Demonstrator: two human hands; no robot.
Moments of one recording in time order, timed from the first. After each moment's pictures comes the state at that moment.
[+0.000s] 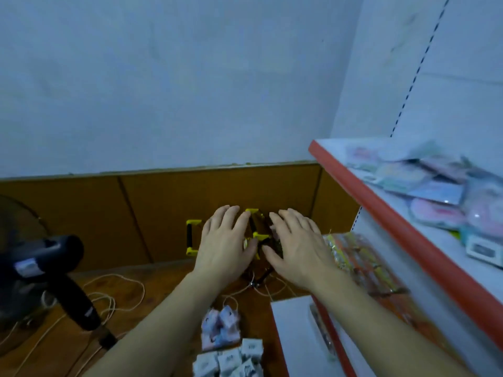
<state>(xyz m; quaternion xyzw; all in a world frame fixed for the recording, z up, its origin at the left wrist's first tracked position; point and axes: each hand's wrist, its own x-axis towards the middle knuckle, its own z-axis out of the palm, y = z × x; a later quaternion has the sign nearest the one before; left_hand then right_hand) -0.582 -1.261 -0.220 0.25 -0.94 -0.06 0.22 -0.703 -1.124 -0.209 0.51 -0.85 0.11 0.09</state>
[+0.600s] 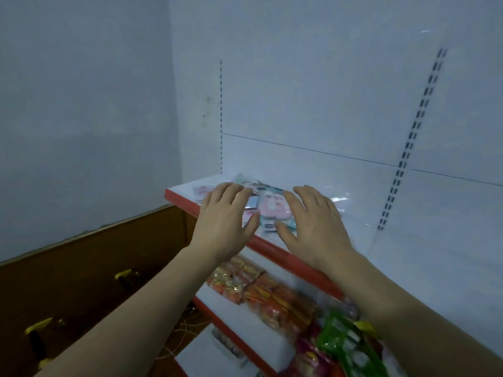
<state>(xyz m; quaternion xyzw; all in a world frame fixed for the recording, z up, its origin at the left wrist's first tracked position) -0.610 -1.081 -0.042 -0.14 -0.92 -0.11 0.34 -0.608 -0.879 -0.037 0.18 -0.93 0.05 0.31</state>
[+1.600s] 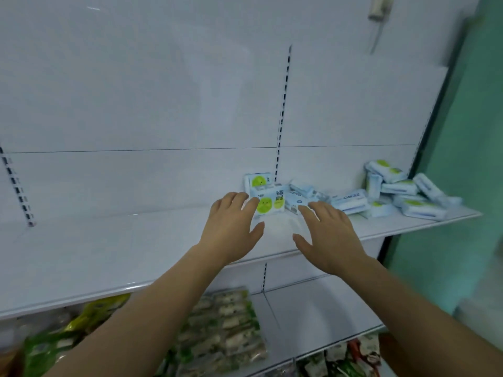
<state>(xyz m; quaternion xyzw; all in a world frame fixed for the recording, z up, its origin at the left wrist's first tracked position) -0.368 -0.512 -0.054 -0.60 -0.74 -0.19 0.22 -0.170 -0.394 -0.059 -0.34 -0.91 -0.13 0.22</state>
